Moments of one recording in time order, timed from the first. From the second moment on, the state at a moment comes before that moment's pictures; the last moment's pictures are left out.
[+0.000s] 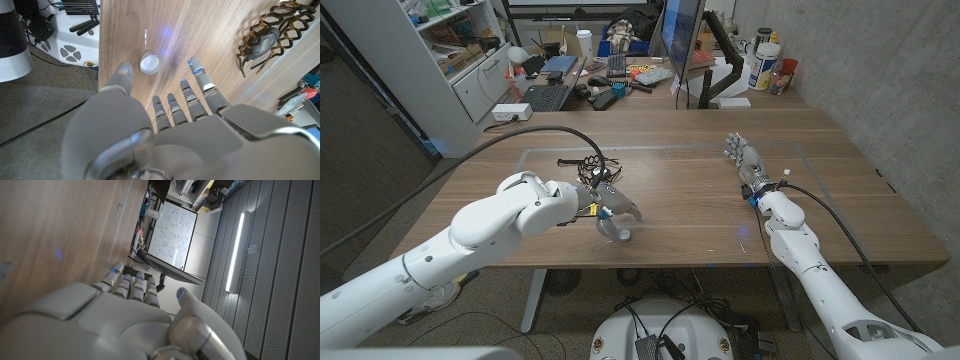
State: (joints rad) left arm 1.07 1.01 0.41 -2.39 0.93 0.06 -0.82; left_hand 0.83 -0.10 0.43 -0.14 0.22 0.20 -0.22 0.27 0.22 0.14 -0.15 0.25 0.25 0.28 -0.04 0.23 0.28 0.41 0.02 0.63 0.18; right arm -0.92 -0.22 -0.09 -1.25 0.33 0.27 0.18; right_hand 0.12 0.12 0.36 0.13 0.20 0.13 -0.01 0.19 0.18 0.14 0.01 0.20 0.18 0.00 -0.03 0.19 0.17 -0.08 -0.03 0.61 0.18
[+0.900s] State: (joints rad) left arm 1.12 1.01 0.40 -2.37 1.00 0.05 -0.77; left_hand 0.86 -0.09 0.41 -0.14 0.22 0.20 -0.22 0.28 0.23 0.14 -0.14 0.27 0.27 0.28 -0.04 0.23 0.30 0.41 0.02 0.62 0.19; right arm -0.90 -0.21 -0.10 -1.22 0.33 0.28 0.18; right_hand 0.12 0.12 0.36 0.13 0.20 0.13 -0.01 0.19 0.18 0.14 0.01 0.20 0.18 0.00 -0.03 0.19 0.17 -0.08 -0.03 0.61 0.18
